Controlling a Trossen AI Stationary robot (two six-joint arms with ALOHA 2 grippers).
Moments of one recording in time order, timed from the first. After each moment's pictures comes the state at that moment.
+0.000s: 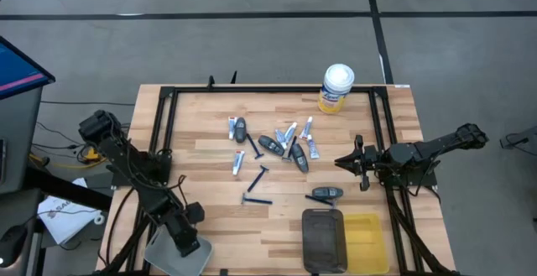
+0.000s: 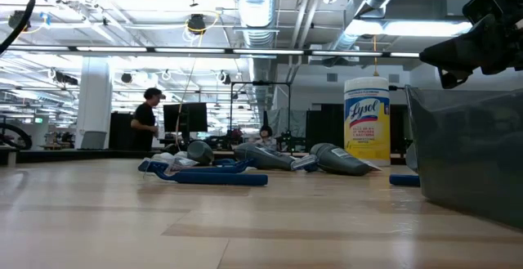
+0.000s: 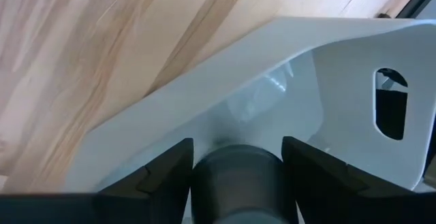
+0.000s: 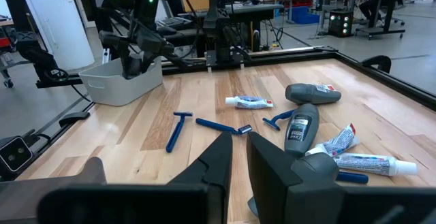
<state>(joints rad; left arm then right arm) -0.86 1.43 0.81 -0.56 0.17 -1.52 0.32 0.16 0.02 0.04 0.34 0.13</state>
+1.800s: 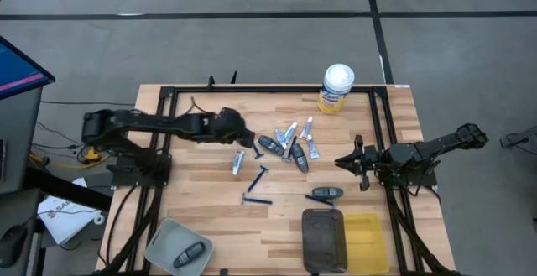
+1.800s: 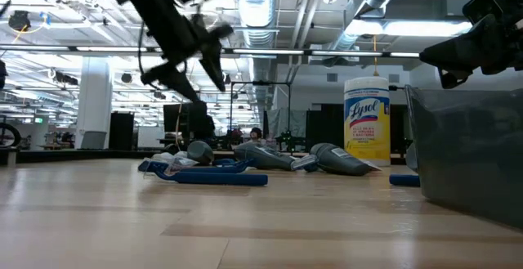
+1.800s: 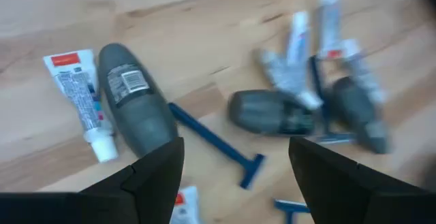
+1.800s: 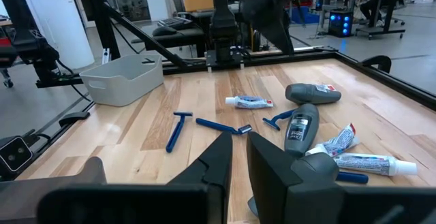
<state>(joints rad) 0.16 1.45 0.94 -0.44 -0.31 -0.94 0.32 0.16 0.02 0.04 0.34 0.13</state>
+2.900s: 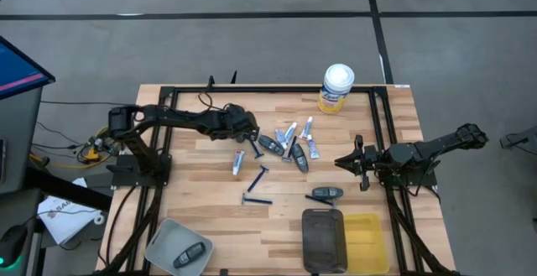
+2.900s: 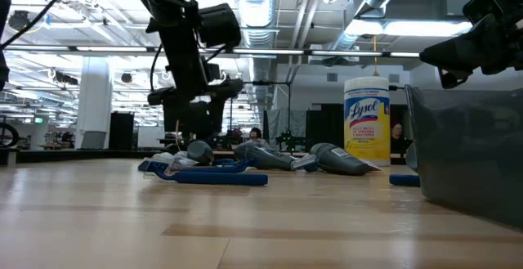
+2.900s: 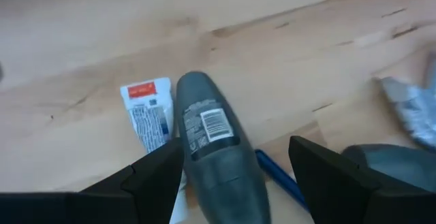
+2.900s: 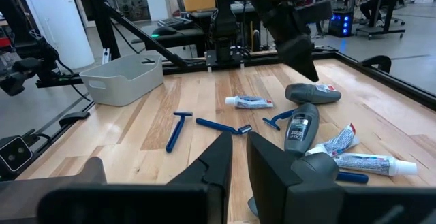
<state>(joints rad) 0.25 1.69 1.02 -0.49 -0.48 -0.93 0.32 0.16 0.02 0.04 0.34 0.13</state>
